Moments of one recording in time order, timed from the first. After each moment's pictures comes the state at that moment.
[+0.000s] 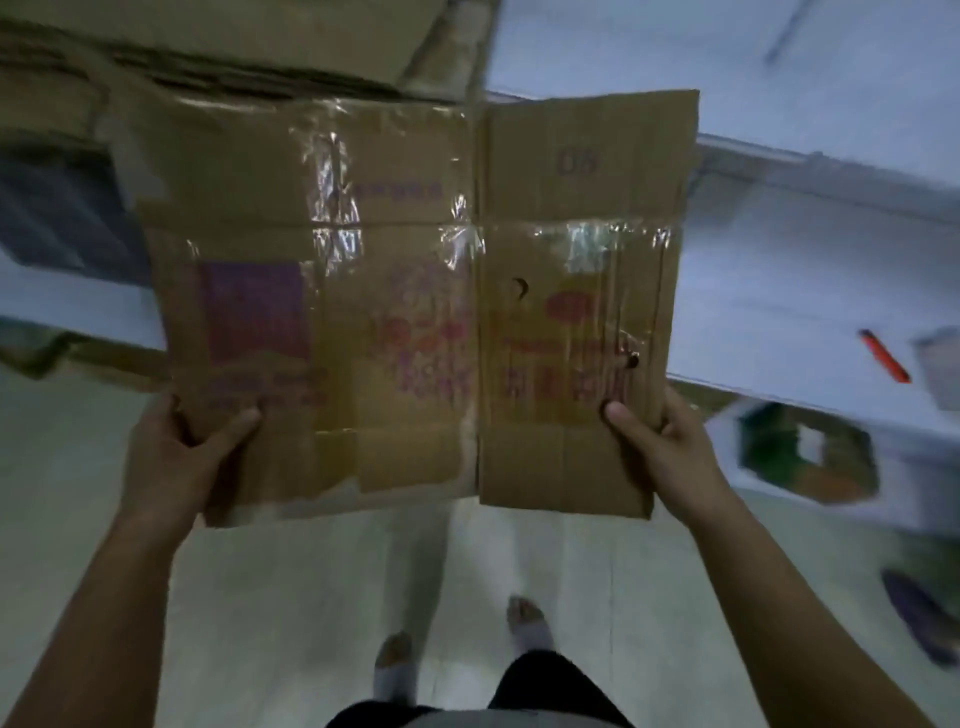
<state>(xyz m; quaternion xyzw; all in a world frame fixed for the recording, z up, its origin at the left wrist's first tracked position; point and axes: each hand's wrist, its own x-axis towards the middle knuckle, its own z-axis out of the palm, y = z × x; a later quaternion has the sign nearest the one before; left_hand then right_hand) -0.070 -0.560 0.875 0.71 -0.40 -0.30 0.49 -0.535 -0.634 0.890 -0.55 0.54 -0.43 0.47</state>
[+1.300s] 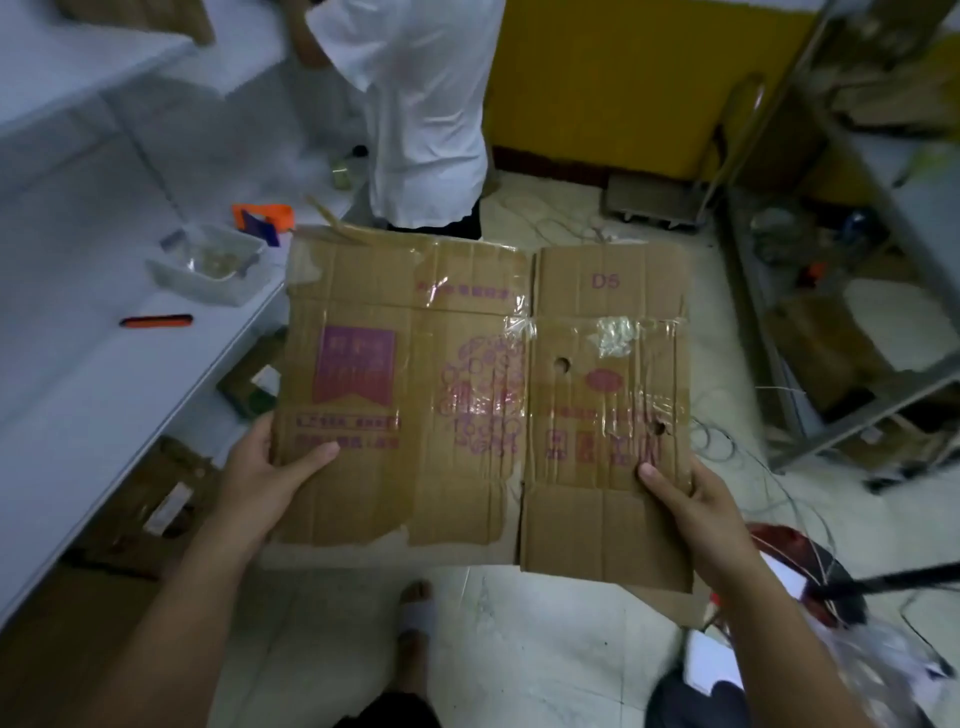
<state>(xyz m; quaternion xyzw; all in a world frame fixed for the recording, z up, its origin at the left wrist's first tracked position) -0.892 -0.579 0.842 0.23 -0.75 -0.62 0.07 -0.954 -0.110 0.843 0.07 0.76 -0.64 0.12</state>
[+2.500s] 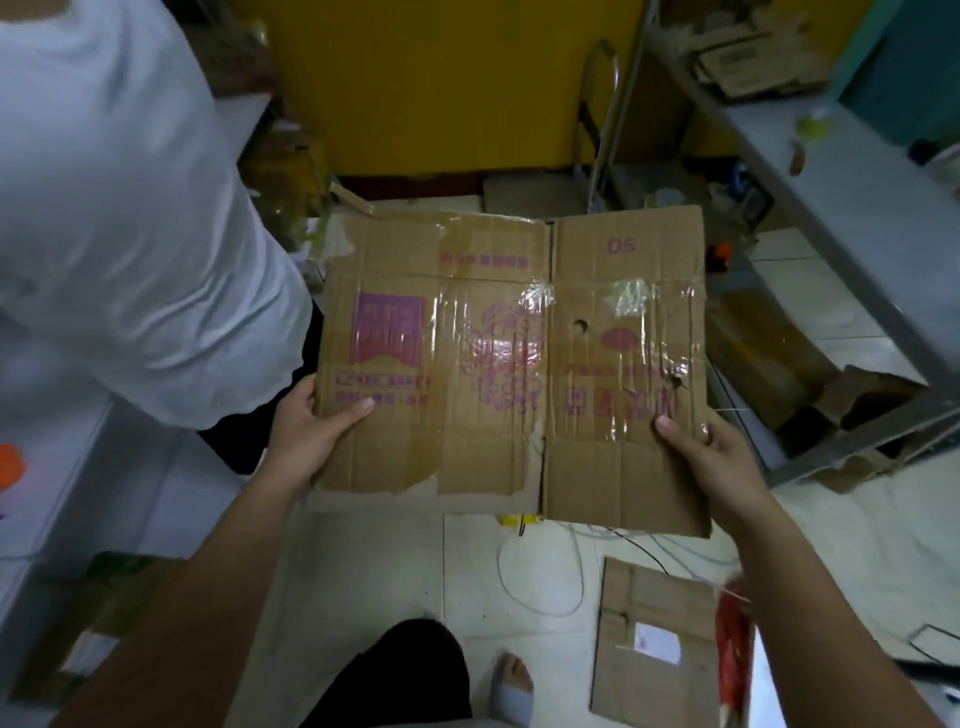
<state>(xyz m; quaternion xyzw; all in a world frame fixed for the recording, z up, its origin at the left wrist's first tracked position) -1.539 -0.409 0.828 0.10 -0.78 -0.61 -0.04 -1.441 0.055 0.841 0.20 0.73 -0.65 0.01</state>
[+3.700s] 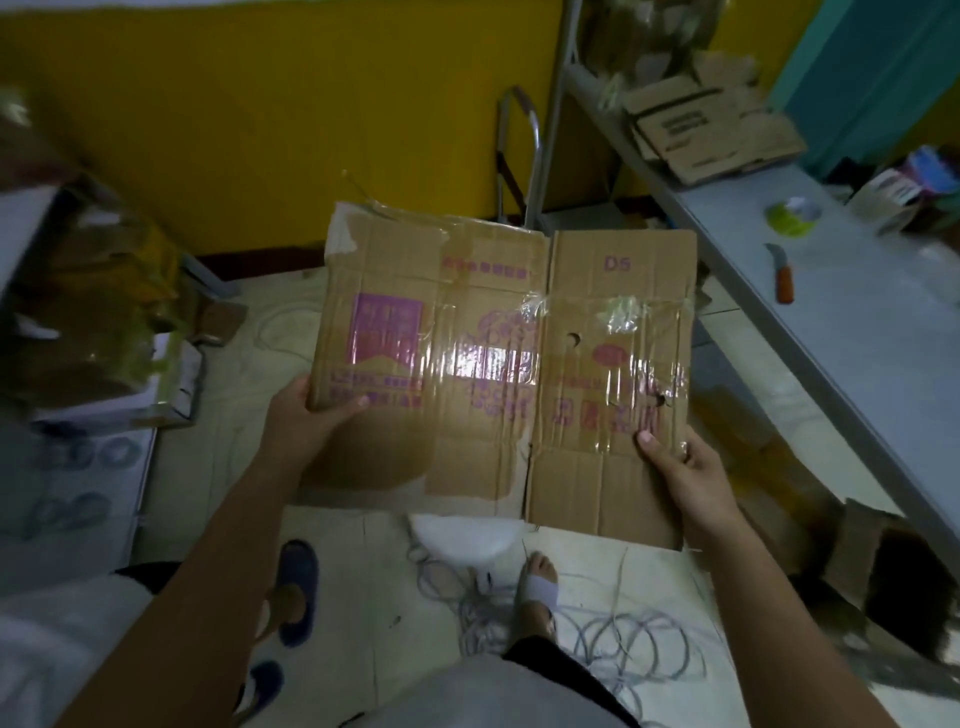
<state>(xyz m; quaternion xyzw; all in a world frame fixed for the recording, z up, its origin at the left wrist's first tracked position) -2.142 -0.175 0.785 0.05 -0.82 -0.57 -0.10 -1.951 0.258 0.789 0.27 0.71 -0.65 -0.05</state>
